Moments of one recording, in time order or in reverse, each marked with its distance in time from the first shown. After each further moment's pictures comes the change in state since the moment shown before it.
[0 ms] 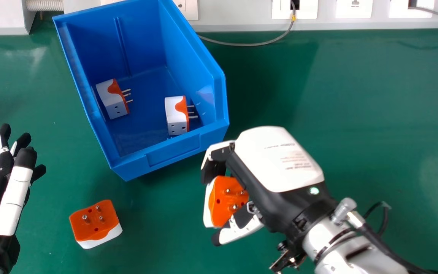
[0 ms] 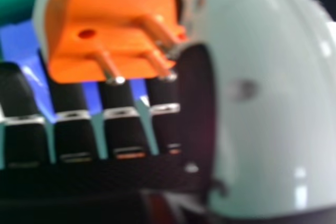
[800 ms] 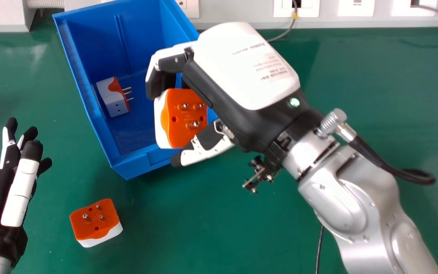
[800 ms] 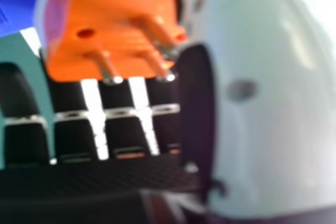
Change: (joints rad) left arm -0.055 0.000 -0.019 0.063 0.004 -0.019 0.004; right arm -0.479 0.073 -0.088 0.232 0.163 -0.186 -0.046
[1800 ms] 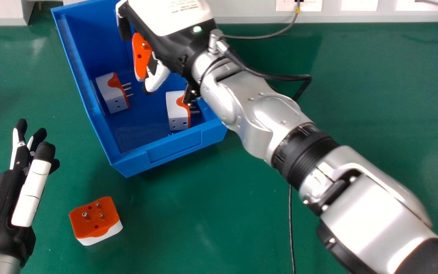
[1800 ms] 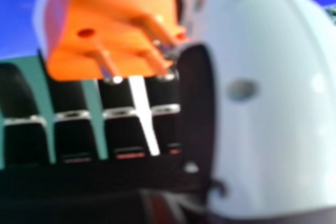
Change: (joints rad) left arm 0.002 -0.003 -0.035 0.003 0.017 -0.011 0.023; right arm -0.826 0.306 0.137 1.474 -0.004 -0.043 -0.546
